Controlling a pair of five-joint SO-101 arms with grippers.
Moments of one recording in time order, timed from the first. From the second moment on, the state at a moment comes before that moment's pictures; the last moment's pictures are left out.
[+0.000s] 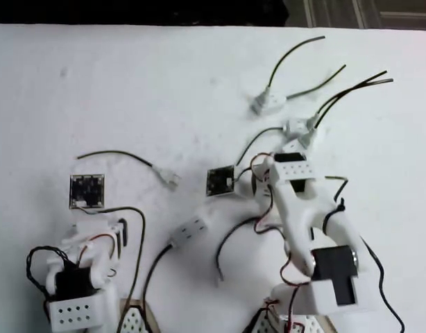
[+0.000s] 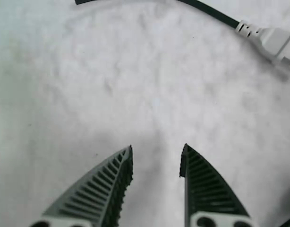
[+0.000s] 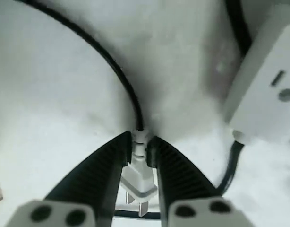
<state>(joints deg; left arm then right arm) -14.7 -103.7 97.1 71.3 -5.8 -8.8 -3.6 41.6 63.4 82.1</state>
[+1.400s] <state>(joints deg) -14.7 -103.7 97.1 71.3 -5.8 -24.3 -8.8 39.8 58.9 10.2</state>
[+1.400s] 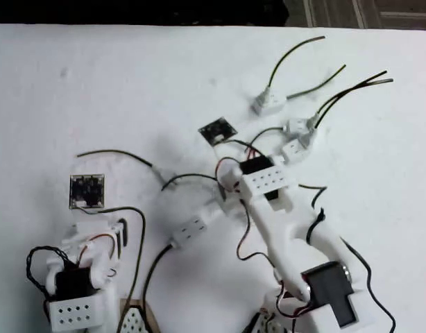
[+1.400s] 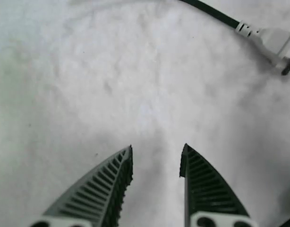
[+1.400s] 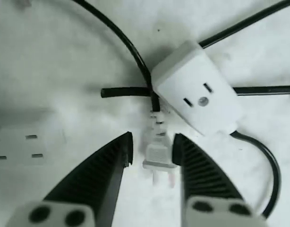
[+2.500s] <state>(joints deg) -14.7 -103.7 97.1 71.3 -5.8 -21.4 3.6 34.2 62.2 9.4</state>
